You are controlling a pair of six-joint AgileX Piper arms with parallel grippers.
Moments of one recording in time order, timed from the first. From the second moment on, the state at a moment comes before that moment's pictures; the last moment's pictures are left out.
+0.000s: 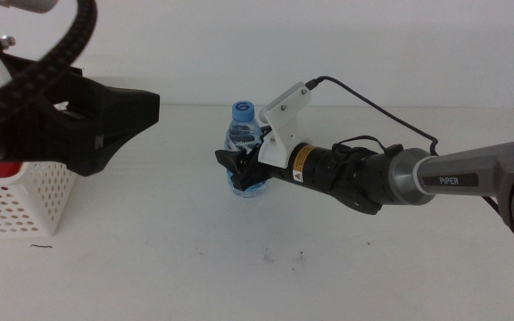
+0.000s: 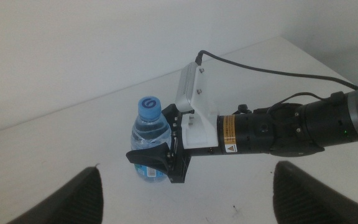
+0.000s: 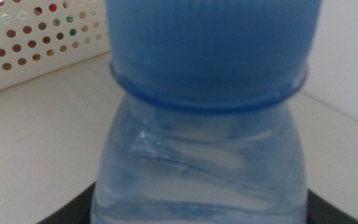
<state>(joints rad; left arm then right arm) -0.47 0.85 -0.96 -0.24 0.62 0.16 0.54 2.23 -1.36 -0.60 -0.56 0.40</state>
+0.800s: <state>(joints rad) -0.47 0.85 -0.96 -0.24 0.62 0.16 0.54 2.17 -1.24 -0.56 -0.66 0.42</state>
